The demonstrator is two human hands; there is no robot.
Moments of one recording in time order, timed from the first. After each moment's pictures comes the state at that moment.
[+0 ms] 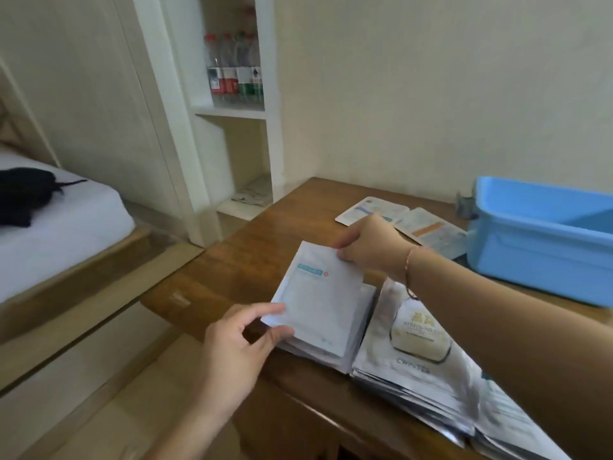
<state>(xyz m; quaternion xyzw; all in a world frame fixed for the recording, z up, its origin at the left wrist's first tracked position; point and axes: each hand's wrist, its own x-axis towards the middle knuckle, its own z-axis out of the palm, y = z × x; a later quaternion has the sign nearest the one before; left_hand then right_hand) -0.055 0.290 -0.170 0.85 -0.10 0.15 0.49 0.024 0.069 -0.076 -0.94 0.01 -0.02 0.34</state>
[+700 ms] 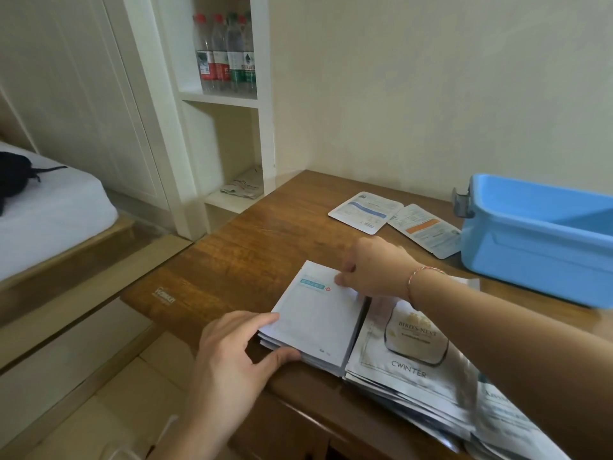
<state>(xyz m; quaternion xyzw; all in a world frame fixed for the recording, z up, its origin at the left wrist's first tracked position) -0.051 0.286 -0.200 0.87 -0.15 0.26 0.39 0.015 0.060 -0.094 -0.99 -0.01 0.07 0.08</state>
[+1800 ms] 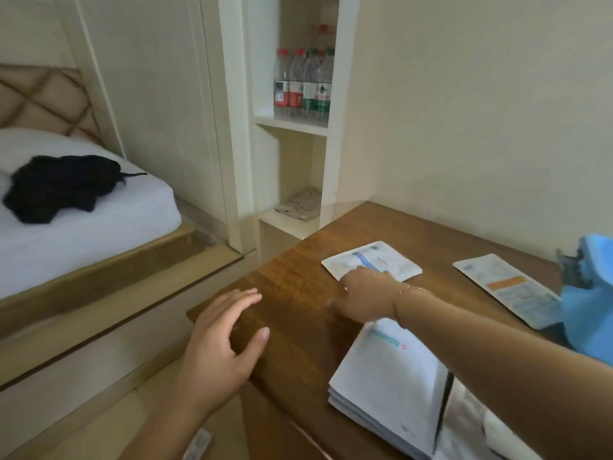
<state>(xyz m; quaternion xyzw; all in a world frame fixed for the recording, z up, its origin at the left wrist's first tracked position) -0.002 0.379 -0.181 0.89 -0.06 0.19 0.40 0.087 0.152 -0.103 -0.98 -0.12 0.13 0.05</state>
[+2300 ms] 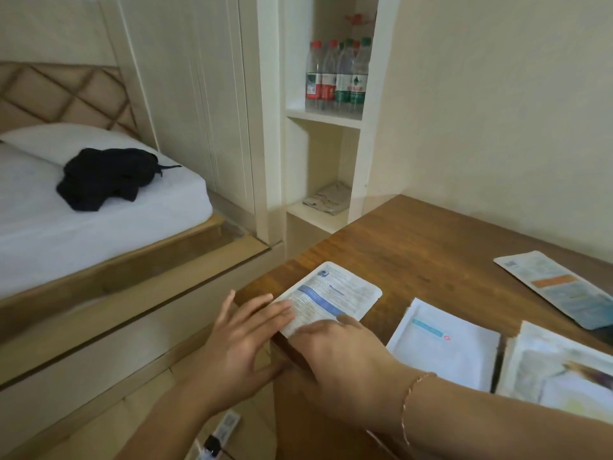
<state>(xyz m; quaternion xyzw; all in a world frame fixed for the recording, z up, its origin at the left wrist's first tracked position) -0.002 0.432 -0.215 0.92 -0.26 0.24 0.16 -0.026 0.232 -0.119 -0.94 -0.35 0.03 0.01</state>
